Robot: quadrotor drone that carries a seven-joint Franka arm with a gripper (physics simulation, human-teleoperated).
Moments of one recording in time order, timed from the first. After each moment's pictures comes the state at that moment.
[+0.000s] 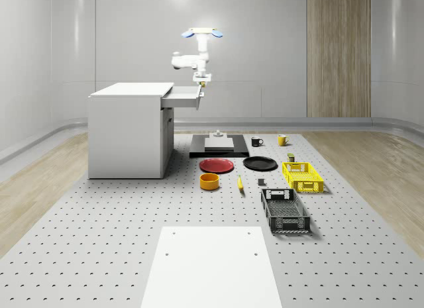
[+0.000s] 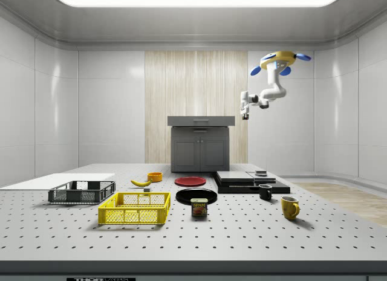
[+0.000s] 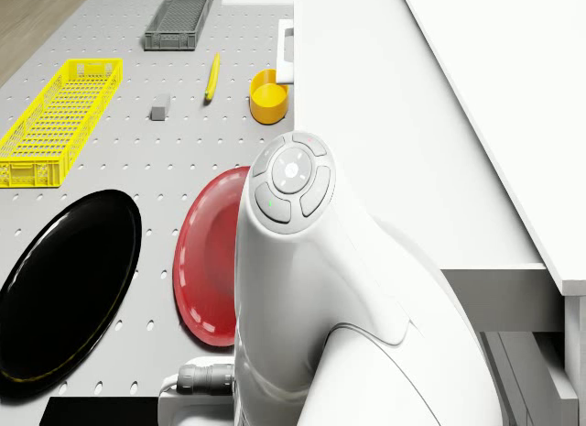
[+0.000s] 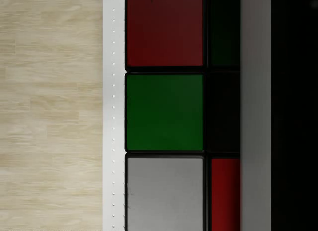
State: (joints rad) arm -1.23 -1.58 1.39 -2.83 -1.74 1.63 1.70
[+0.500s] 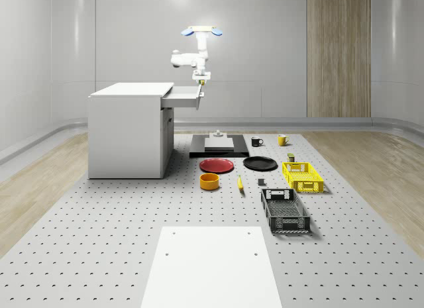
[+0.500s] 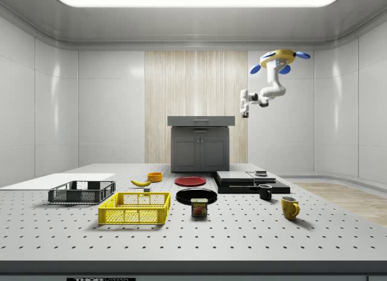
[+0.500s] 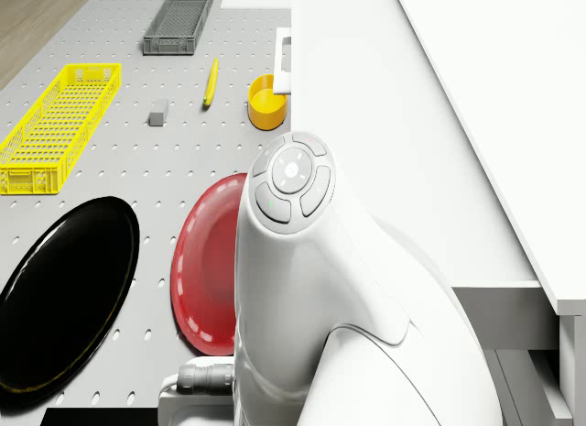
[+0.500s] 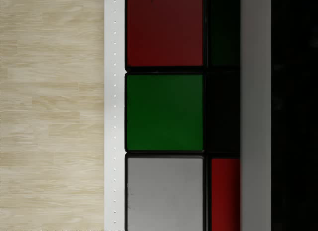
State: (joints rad) arm -1.23 -1.58 1.39 -2.83 -1.74 1.64 1.71
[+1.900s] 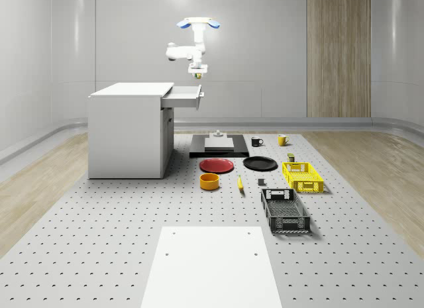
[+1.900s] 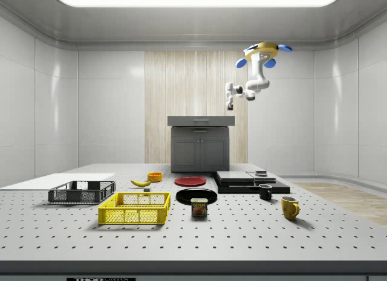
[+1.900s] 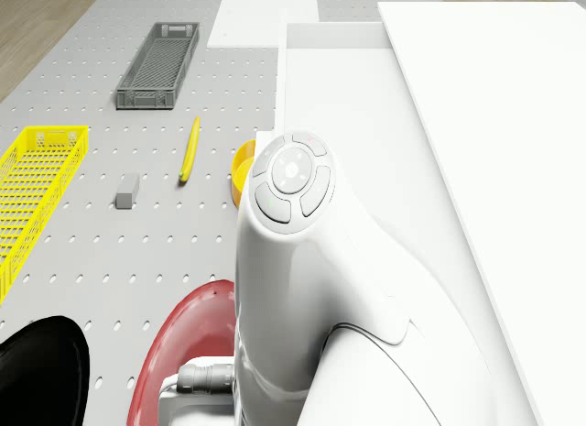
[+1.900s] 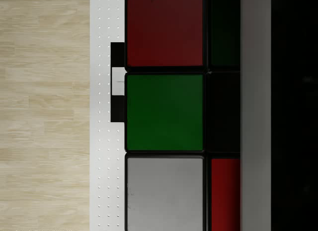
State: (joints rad) arm -1.23 -1.58 1.39 -2.83 -1.74 1.64 1.71
